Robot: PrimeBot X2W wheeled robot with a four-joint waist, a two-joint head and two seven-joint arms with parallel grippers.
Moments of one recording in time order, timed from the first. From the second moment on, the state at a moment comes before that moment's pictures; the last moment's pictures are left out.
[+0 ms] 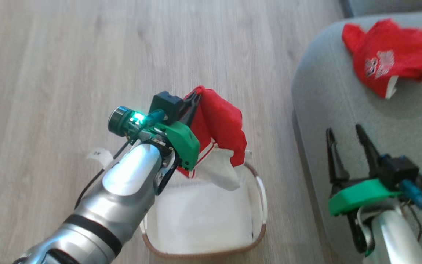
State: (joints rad) left arm -0.79 0.06 -0.88 0.85 -0.53 0.03 -0.25; right arm -0.15 -0.05 -0.01 0.25 0.12 0.13 -0.25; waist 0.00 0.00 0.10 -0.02
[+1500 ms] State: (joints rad) left arm -0.80 0.06 -0.95 0.52 -0.55 0.07 -0.15; right arm -0.40 -0.06 0.46 0.65 0.26 0.13 -0.25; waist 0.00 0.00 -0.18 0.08
